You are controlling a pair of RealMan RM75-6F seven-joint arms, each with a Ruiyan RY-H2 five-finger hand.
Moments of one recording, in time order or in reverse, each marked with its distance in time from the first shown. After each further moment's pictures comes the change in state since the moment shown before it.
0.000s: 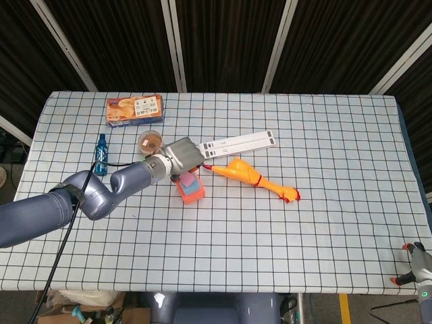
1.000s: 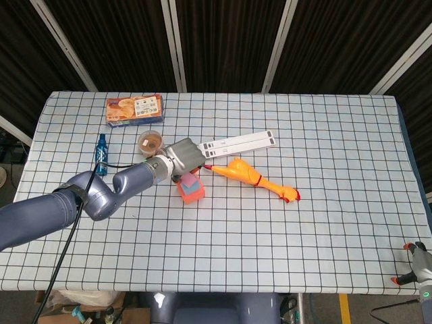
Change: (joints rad) left arm -0.032 -0.011 0.037 0.001 -0.031 0.017 -0.014; right arm -0.001 0.010 0.001 -0.006 -0.006 -0.003 0.014
